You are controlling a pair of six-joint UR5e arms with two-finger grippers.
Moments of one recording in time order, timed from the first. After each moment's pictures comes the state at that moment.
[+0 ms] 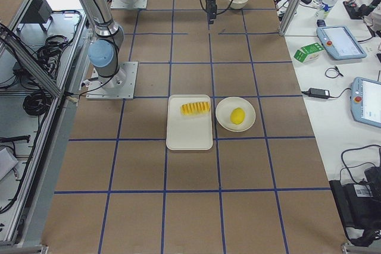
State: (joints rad) left arm -1.60 -1.65 -1.46 -1.54 1.61 -0.13; right arm 1.48 -1.56 1.52 -1.55 -1.55 -0.18
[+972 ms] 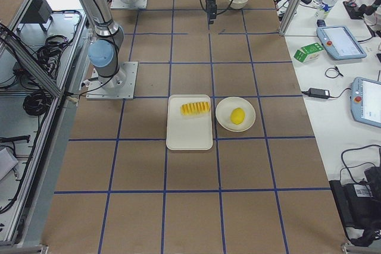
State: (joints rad) left arm -1.33 -1.61 -1.46 -1.46 1.63 -0.06; right arm 1.48 -1.56 1.52 -1.55 -1.55 -0.18
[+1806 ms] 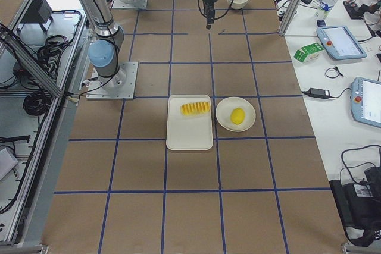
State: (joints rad) left arm -0.83 -1.74 -1.52 -1.41 1.64 -0.02; right arm 1.44 -1.56 1.58 -1.56 -1.56 -0.21
